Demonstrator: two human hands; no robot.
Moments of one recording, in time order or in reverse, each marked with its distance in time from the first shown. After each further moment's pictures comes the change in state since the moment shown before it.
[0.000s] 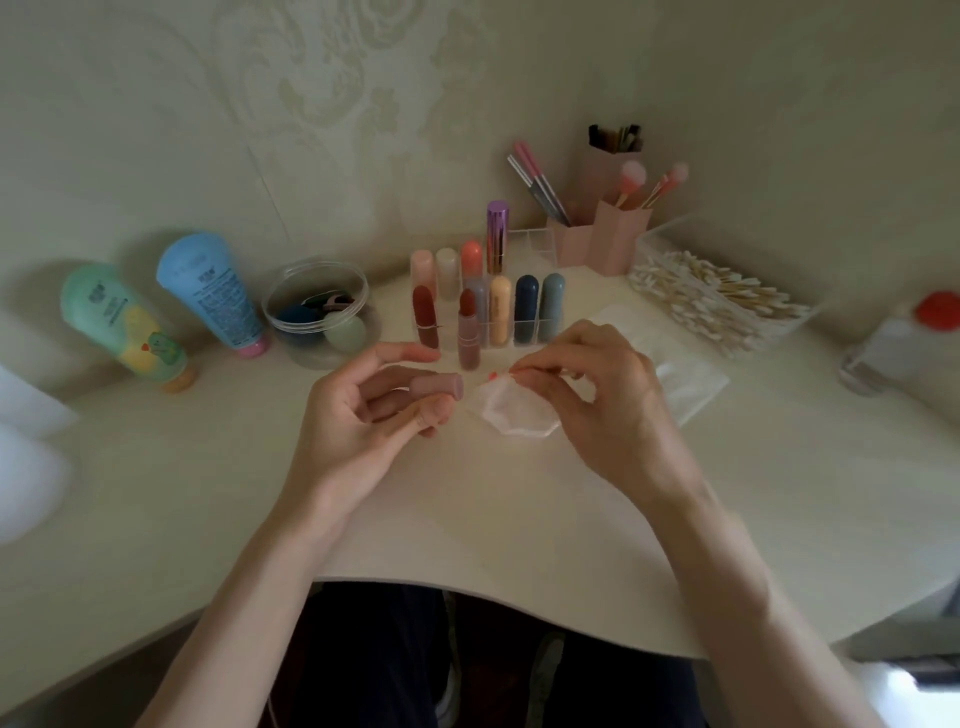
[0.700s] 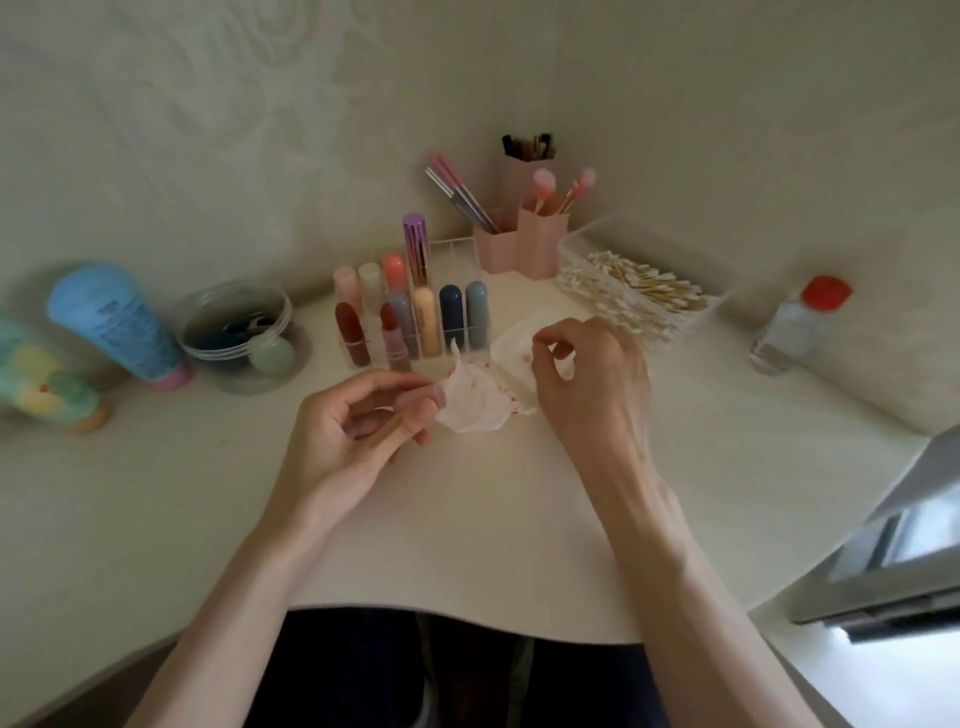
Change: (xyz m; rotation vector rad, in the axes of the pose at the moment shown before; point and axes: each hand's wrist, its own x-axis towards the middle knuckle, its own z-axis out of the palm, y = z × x) left_hand 0.009 -0.013 0.034 0.118 -0.115 0.027; right_hand 0.002 0.023 -0.019 -0.339 0.309 0.287
